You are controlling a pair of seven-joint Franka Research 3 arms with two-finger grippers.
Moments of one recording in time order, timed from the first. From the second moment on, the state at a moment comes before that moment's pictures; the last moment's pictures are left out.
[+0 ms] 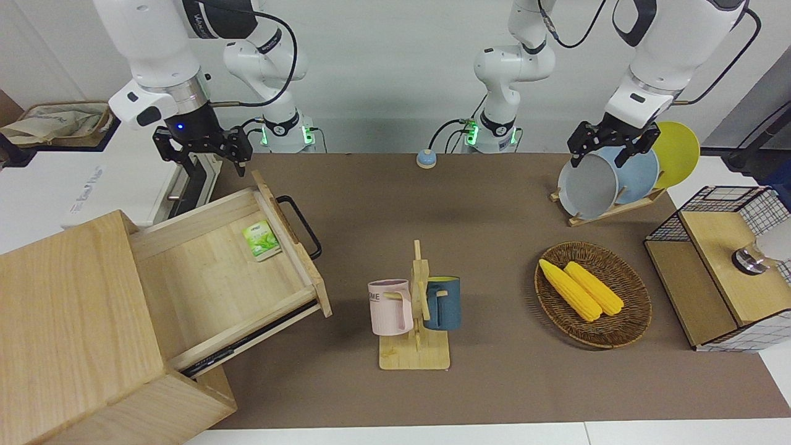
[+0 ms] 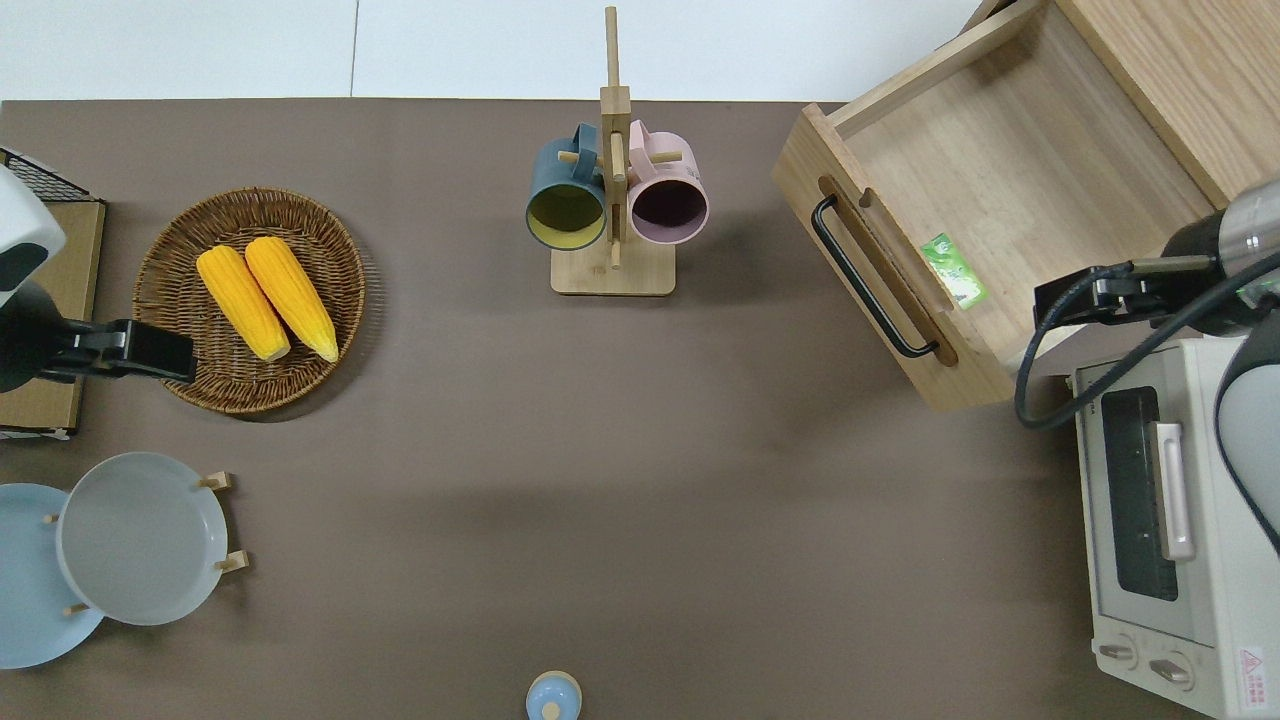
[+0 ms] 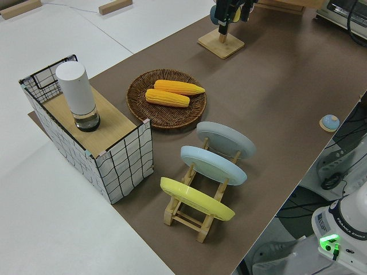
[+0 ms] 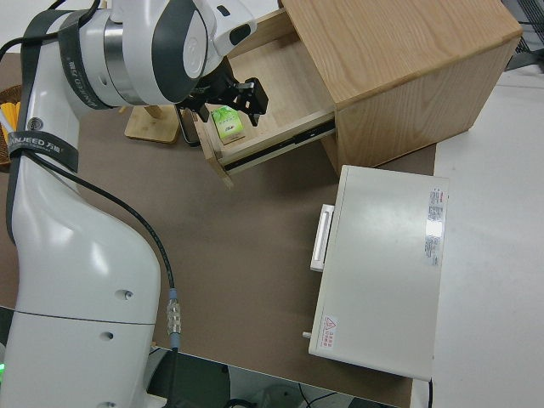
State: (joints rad) left arm 0.03 0.04 -0.06 -1.51 0.00 1.52 0.02; right arm -0.13 0.12 0.21 -1.41 -0.05 1.53 0.09
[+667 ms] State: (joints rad) left arm 0.03 0.04 -0.06 -1.51 0.00 1.52 0.02; right arm -0.13 0.12 0.21 -1.41 -0.05 1.53 0.09
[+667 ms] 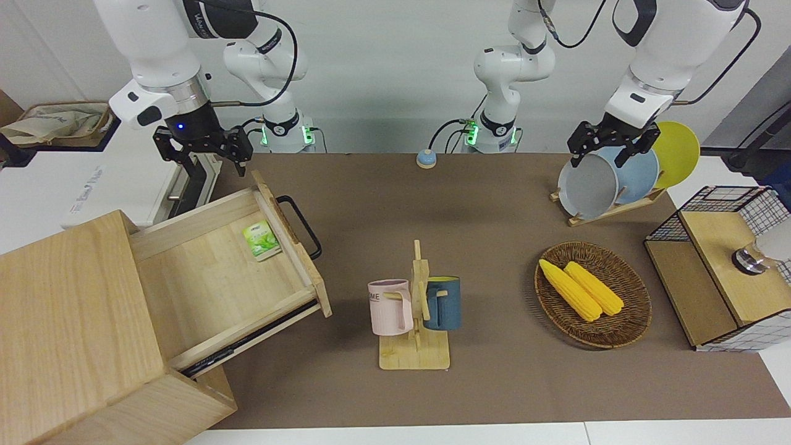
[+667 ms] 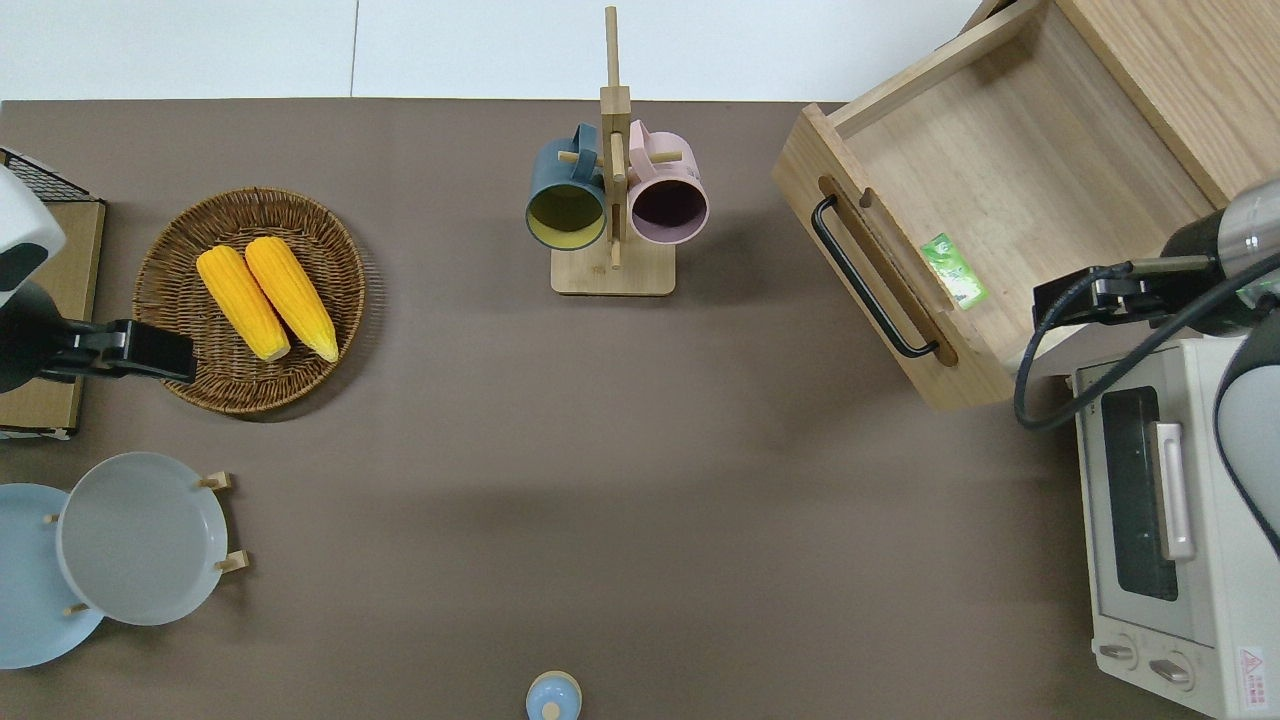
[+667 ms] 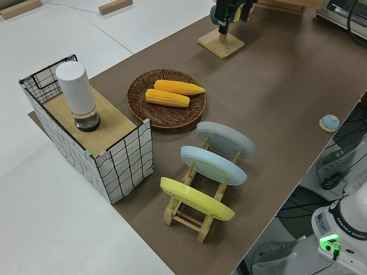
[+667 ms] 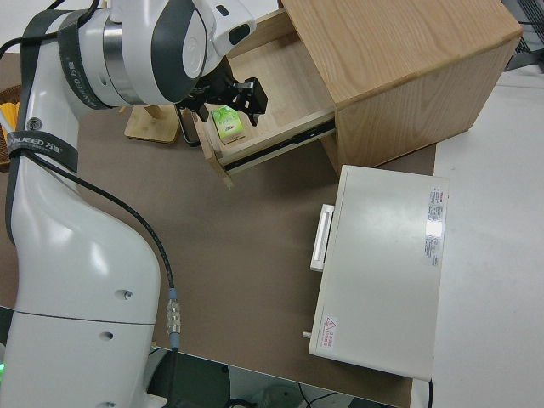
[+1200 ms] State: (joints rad) left arm 0.03 0.04 -0.06 -1.51 0.00 1.52 0.02; right arm -0.14 0.12 0.21 -1.40 -0.05 1.51 0.04
